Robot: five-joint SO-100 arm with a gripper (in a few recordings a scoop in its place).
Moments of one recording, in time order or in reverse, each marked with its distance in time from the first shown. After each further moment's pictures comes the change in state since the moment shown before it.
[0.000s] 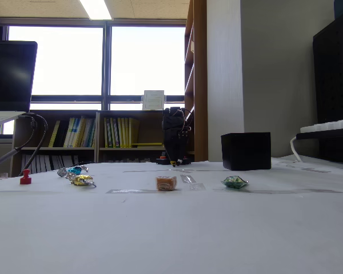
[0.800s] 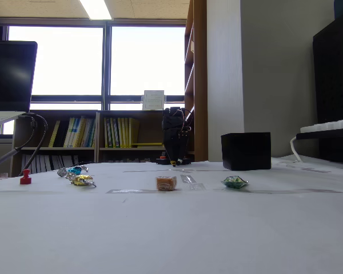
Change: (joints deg) arm 0.0 -0.2 0.0 0.0 1.9
